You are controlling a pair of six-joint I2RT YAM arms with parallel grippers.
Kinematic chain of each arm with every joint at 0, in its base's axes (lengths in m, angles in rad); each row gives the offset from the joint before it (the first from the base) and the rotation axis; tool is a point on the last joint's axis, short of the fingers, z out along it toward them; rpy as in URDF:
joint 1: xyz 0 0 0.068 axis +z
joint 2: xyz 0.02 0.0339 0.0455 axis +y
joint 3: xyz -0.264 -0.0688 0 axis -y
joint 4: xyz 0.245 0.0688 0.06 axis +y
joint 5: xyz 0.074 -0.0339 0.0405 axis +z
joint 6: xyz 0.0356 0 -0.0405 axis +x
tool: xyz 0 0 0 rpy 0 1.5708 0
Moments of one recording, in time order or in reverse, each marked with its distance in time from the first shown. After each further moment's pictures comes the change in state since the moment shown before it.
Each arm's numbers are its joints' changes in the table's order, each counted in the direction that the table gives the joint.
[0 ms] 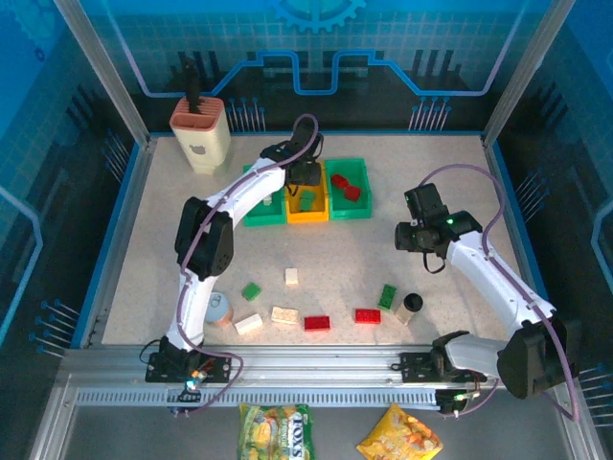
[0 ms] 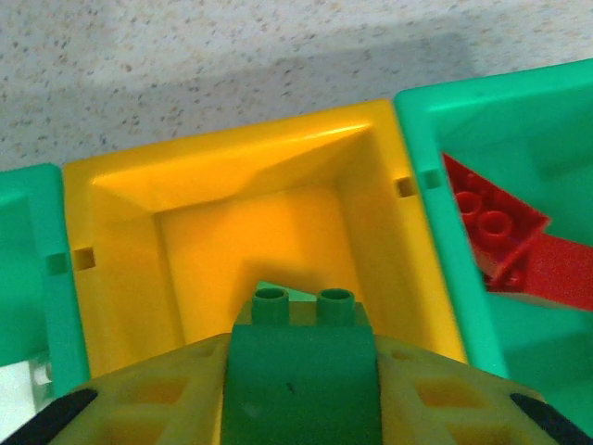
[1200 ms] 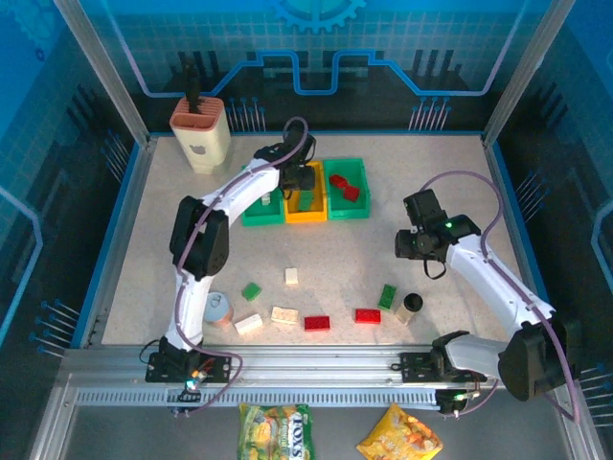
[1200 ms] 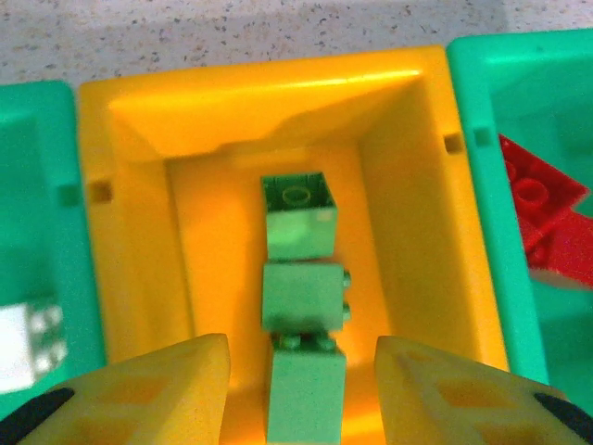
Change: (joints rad) left arm 0.025 -0.080 -0.112 0.003 -0.057 -0.054; right arm 0.010 -0.011 -0.045 0.035 0.026 0.031
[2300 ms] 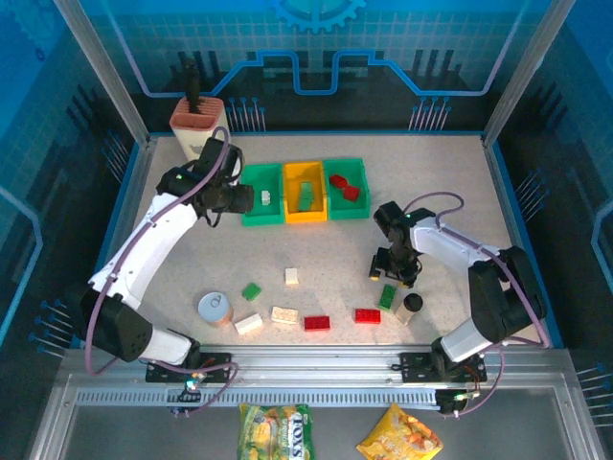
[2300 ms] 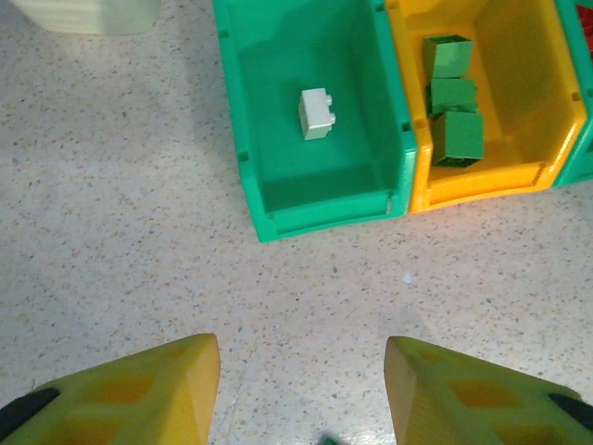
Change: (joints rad) left arm 0.134 -0.724 -0.448 0.277 0.021 0.195; right arm 0.083 0.345 0.004 0.074 0.257 0.364
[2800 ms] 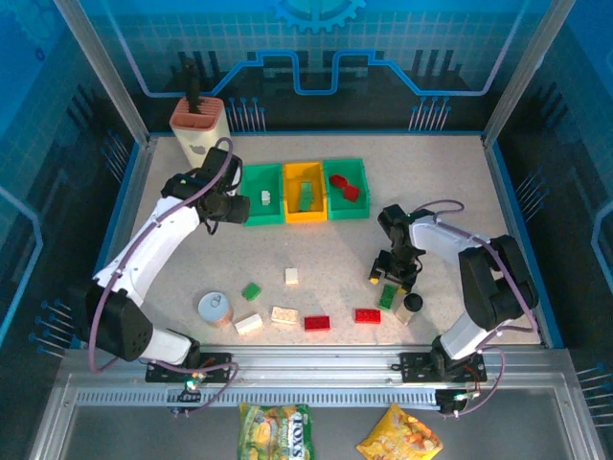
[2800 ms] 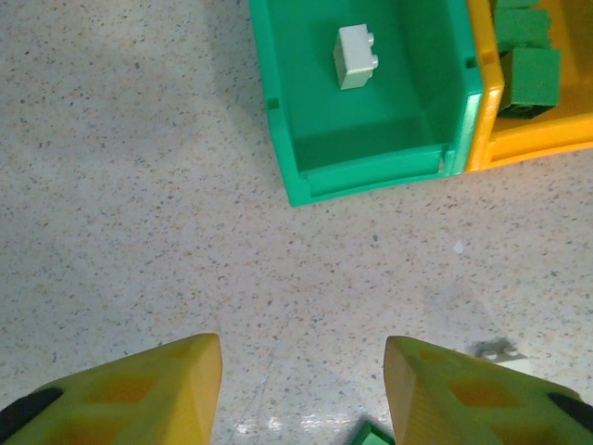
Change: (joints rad) left arm 0.023 0.006 -0.089 -0.013 0.026 0.041; right arm -0.053 0.079 -0.026 -0.035 0.085 0.032
